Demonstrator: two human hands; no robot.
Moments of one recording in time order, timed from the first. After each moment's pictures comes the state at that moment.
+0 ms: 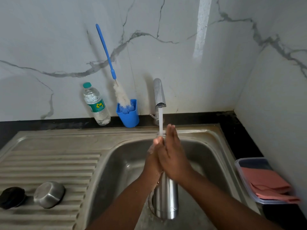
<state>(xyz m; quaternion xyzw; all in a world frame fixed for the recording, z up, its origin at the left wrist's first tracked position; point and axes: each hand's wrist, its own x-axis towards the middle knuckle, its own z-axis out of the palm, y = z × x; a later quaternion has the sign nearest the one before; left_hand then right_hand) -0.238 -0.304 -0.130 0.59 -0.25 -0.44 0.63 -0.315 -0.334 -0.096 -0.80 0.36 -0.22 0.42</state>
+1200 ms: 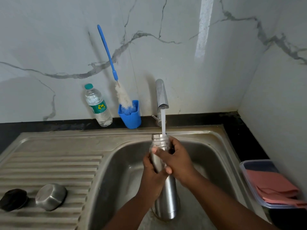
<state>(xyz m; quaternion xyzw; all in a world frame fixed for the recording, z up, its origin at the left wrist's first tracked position) -0.242 -0.260 -0.151 0.60 -0.30 -0.39 0.64 -0.314 -0.340 -0.103 -0.59 0.33 -0.30 0.68</state>
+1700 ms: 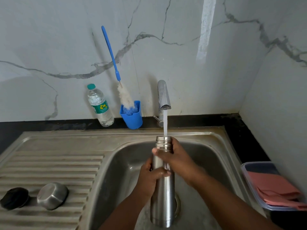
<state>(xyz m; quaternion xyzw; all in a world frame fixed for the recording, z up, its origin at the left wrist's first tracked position) -0.229 -0.256 -0.138 0.61 -0.25 -0.45 0.60 -0.316 -0.344 -0.090 -0.62 0.33 -0.19 0.69</state>
